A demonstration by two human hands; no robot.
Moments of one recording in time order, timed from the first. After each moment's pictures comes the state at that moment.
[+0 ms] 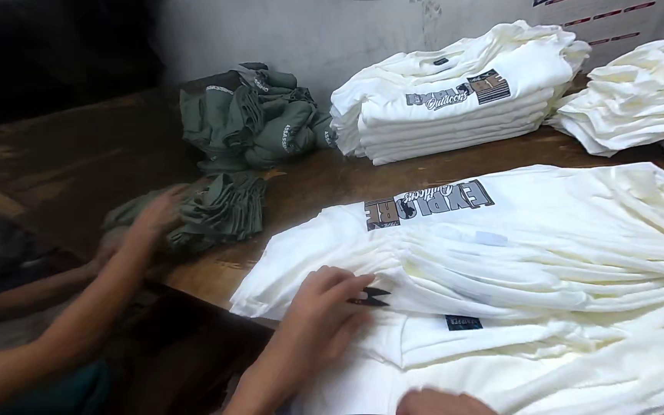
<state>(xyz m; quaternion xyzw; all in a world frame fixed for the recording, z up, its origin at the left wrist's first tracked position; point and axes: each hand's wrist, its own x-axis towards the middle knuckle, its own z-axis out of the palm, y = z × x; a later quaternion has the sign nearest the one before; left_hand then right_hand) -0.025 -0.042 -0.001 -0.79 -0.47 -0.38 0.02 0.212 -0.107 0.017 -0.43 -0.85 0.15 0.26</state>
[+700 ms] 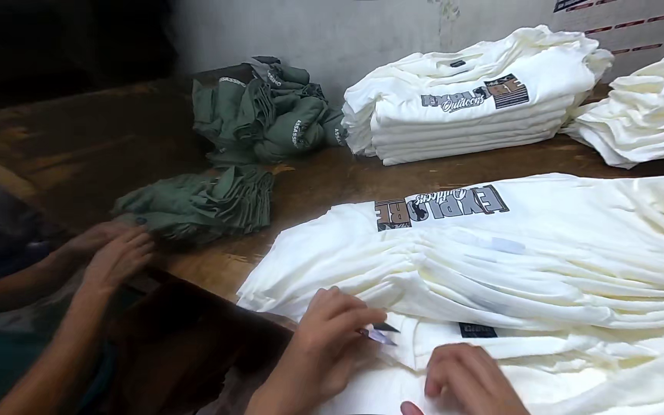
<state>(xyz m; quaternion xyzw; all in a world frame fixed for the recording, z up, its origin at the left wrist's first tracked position) -0.023 -0.058 -0.023 -0.80 -0.41 -0.45 0.01 0.219 -0.079 -0.002 -0.42 -0.81 0.15 0.38</state>
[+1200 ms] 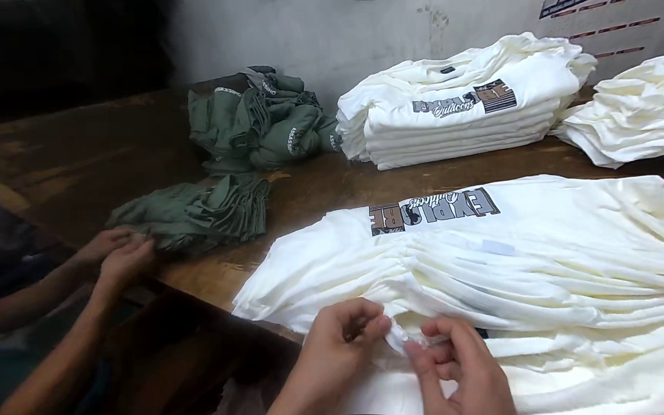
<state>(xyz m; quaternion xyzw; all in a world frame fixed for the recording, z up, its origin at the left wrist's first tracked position) 0.022 -0.063 0.014 -0.54 -0.53 -0.50 -0.42 0.204 -0.069 0.006 -0.46 -0.70 0.30 0.46</state>
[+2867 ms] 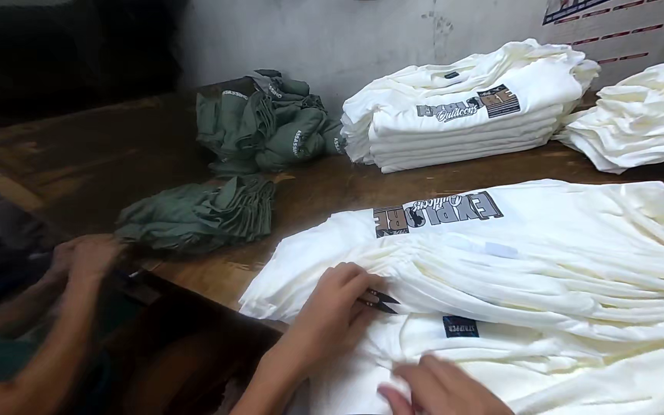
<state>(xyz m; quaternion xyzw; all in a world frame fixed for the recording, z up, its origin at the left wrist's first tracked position) -0.025 -0.023 0.000 -0.81 -0.49 -0.33 0.03 0.198 -0.092 0.021 -0.42 -0.85 0.11 0.31</state>
